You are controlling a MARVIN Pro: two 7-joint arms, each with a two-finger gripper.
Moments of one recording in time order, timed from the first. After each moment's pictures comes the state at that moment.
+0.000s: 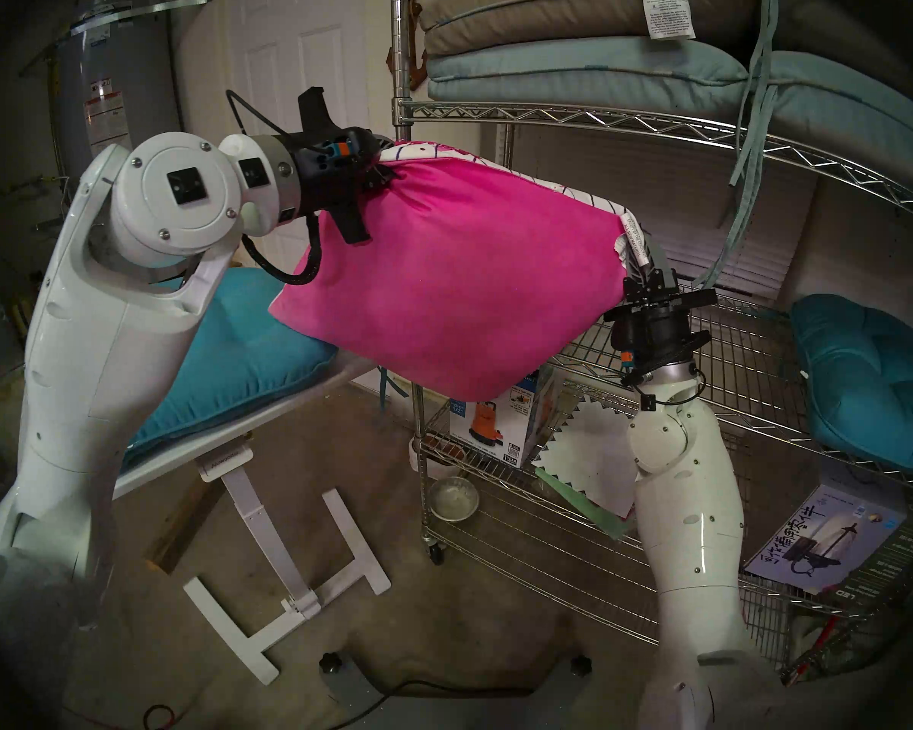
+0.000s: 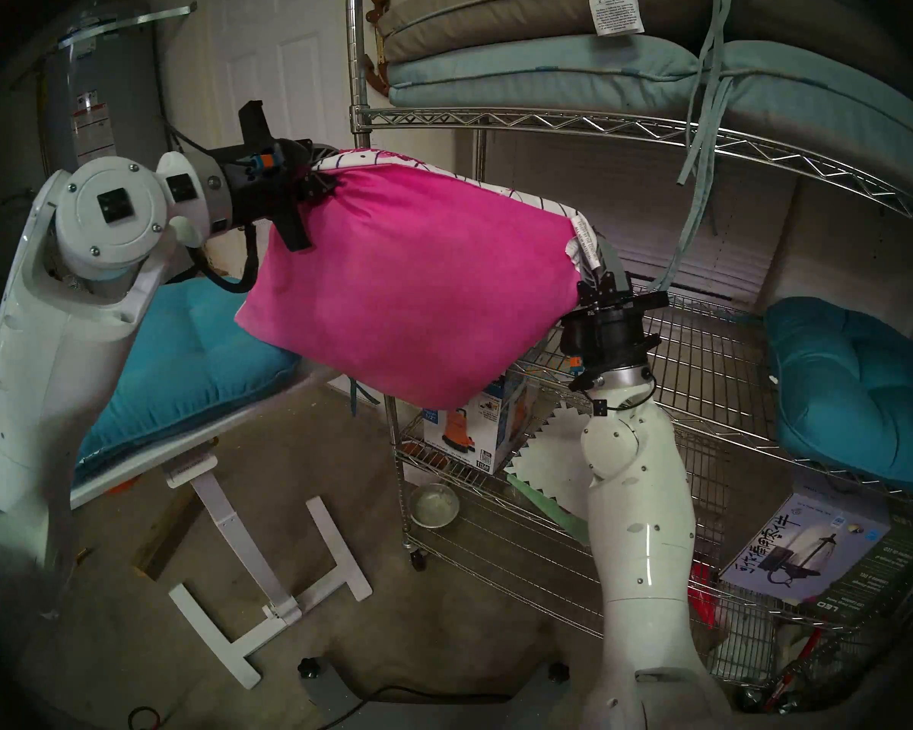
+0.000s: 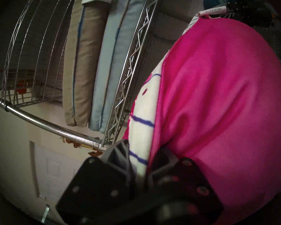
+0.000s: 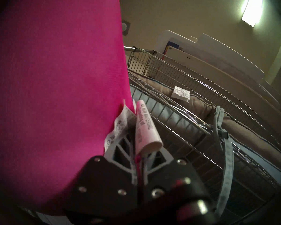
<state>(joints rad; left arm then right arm) 0.83 -0.94 -1.30 -2.03 0.39 0.36 -0.76 -1.26 -1.54 1.75 -1.52 -1.30 -0.62 -0.60</state>
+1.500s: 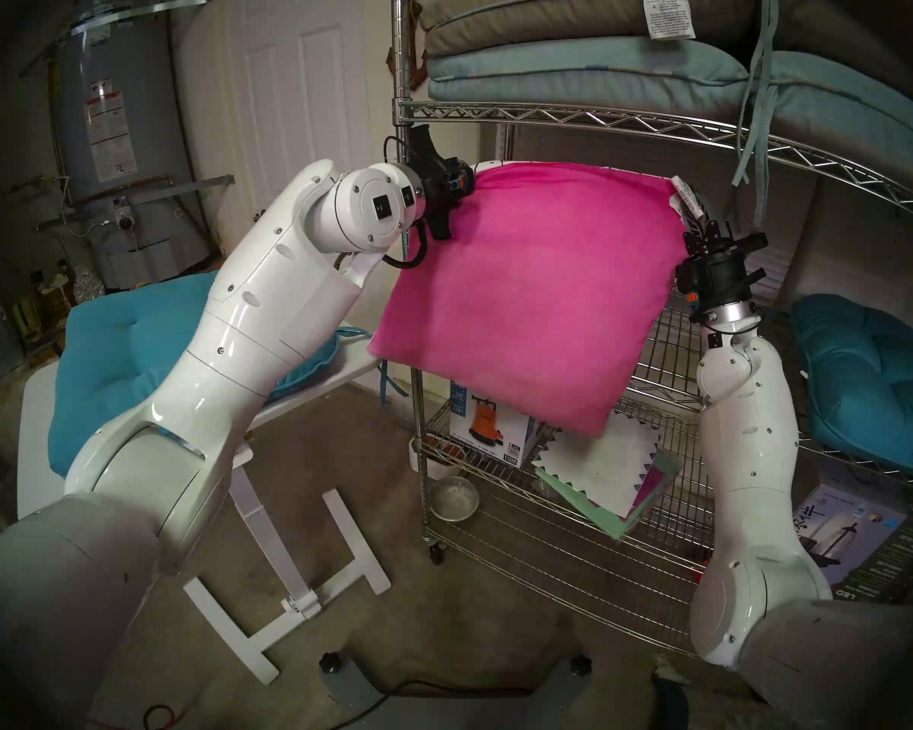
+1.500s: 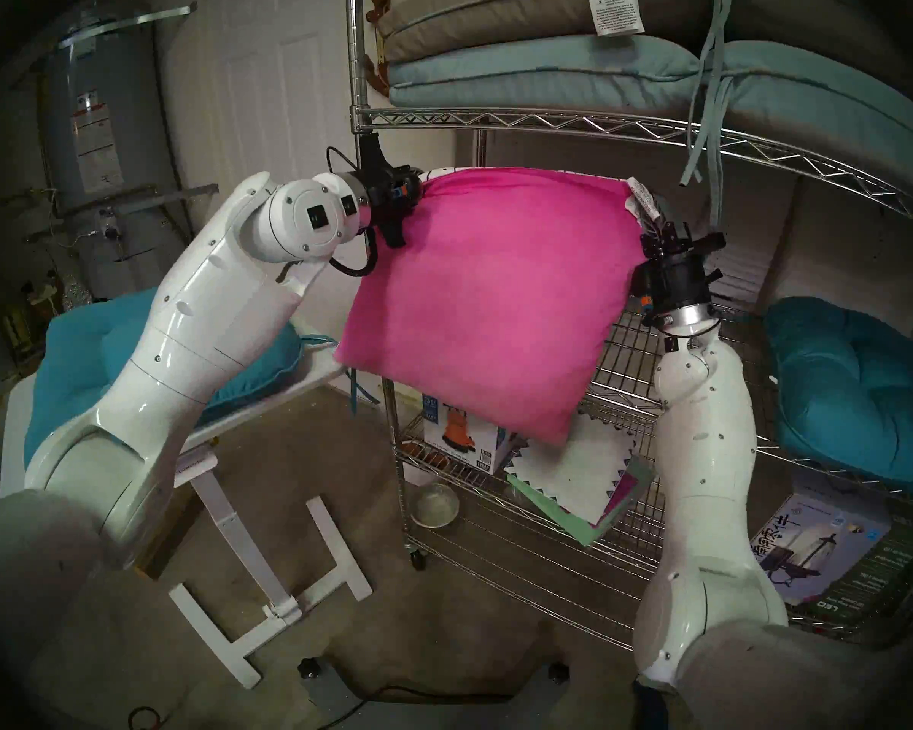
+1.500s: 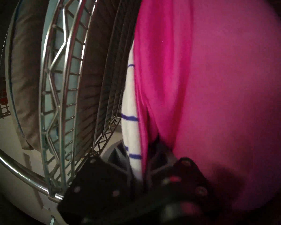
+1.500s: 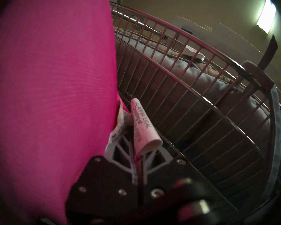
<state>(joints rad) 0.57 -1.26 -1.02 -1.40 0.63 0.14 -0.49 -0.95 -1.37 1.87 -1.19 -1.31 -0.74 -0.51</state>
